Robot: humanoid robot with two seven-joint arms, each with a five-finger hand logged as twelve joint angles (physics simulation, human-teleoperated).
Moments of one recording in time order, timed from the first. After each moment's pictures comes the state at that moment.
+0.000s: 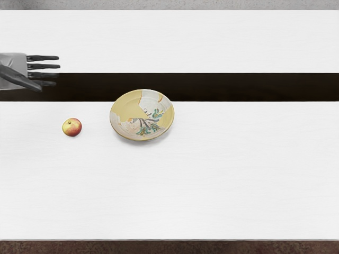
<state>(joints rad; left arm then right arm) -0.99 0.86 -0.61 -0.90 -0.05 -0.61 0.61 -0.07 0.00 0.15 0.25 -0.07 -0.31 -0.01</state>
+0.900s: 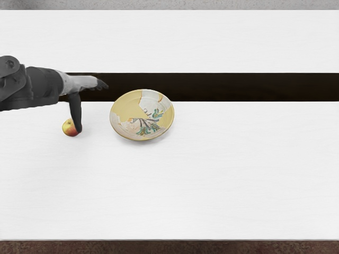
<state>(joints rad) -1.20 0.62 -0.22 -1.35 1.06 -0.33 0.61 -0.06 0.00 0.15 0.25 -0.07 -0.31 -0.01</state>
